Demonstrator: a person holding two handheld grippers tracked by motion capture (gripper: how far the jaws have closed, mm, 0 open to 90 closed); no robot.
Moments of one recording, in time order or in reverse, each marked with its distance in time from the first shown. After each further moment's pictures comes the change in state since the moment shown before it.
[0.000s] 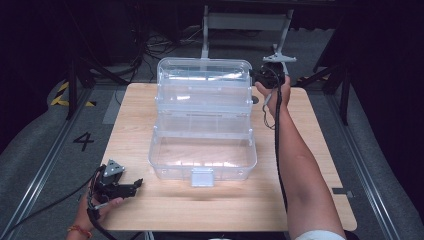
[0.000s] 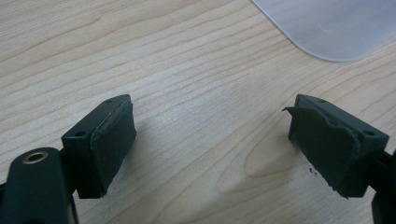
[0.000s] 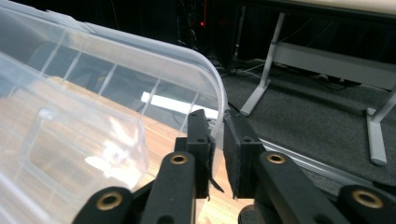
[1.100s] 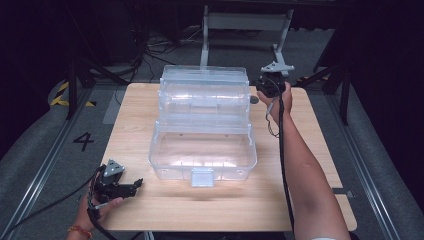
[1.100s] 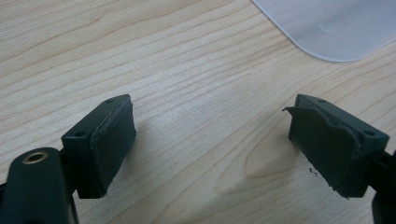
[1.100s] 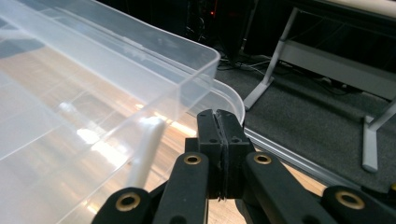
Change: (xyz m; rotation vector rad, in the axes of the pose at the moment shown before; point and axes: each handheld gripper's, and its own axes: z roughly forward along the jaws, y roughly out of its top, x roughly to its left) left arm 0.000 0.000 0.000 -0.002 0.005 -0.002; right arm 0.009 -0.018 -0.012 0.031 0.026 -0.115
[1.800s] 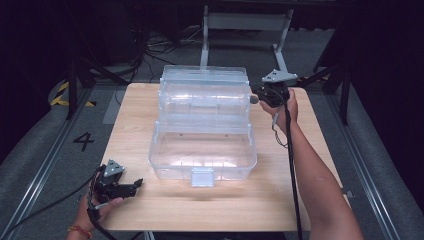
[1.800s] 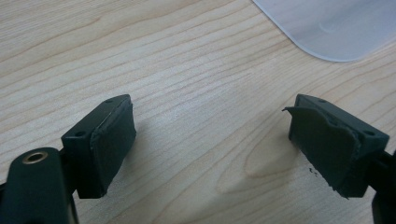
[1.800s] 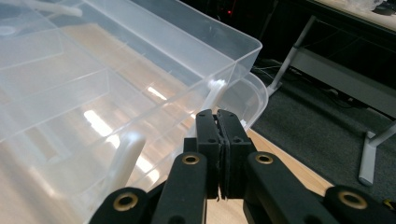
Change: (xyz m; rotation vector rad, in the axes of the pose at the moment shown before) left arm 0.000 0.000 0.000 0.000 0.002 -0.001; right arm 0.021 -0.008 -0.036 0.012 0.049 -0.112
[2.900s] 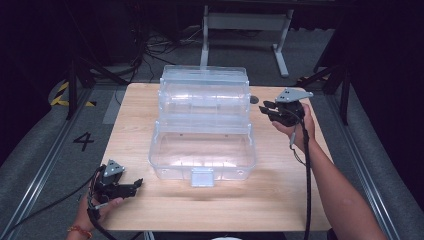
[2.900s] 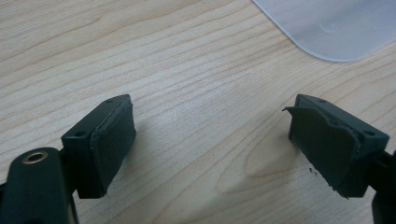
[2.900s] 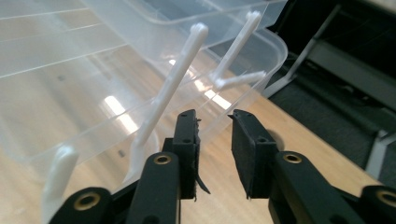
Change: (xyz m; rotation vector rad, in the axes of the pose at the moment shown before) left arm 0.000 0.000 0.000 0.001 0.000 0.000; right arm 0.012 -0.035 -0.055 0.047 0.072 -0.057
